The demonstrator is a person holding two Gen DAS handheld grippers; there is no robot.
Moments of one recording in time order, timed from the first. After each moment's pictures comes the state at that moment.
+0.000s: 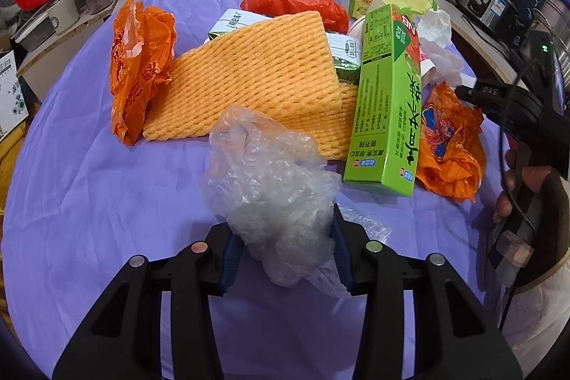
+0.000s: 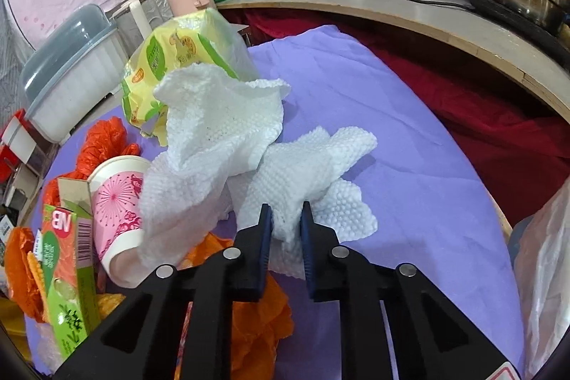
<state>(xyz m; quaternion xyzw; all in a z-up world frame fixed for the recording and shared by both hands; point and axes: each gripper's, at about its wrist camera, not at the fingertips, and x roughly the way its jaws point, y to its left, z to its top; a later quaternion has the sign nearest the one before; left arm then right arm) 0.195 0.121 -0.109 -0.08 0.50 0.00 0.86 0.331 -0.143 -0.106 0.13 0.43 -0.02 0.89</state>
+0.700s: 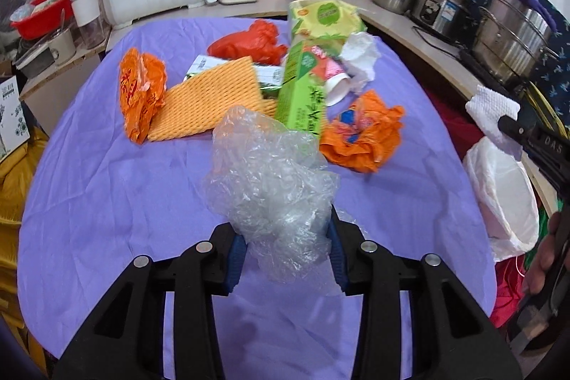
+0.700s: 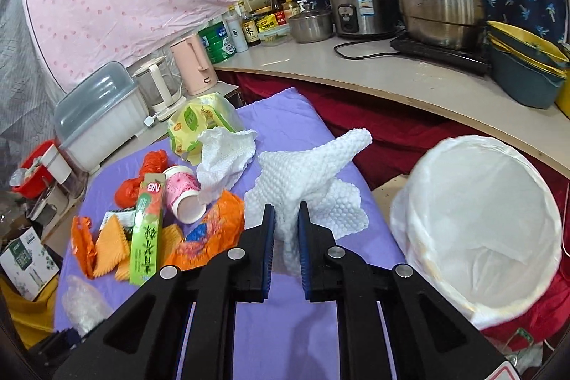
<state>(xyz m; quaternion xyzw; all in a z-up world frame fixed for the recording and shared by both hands) 0.117 0.080 -0.043 -0.06 0.44 -0.05 0.89 0.148 -0.193 -0.003 0.15 0.34 -0.05 0.93</state>
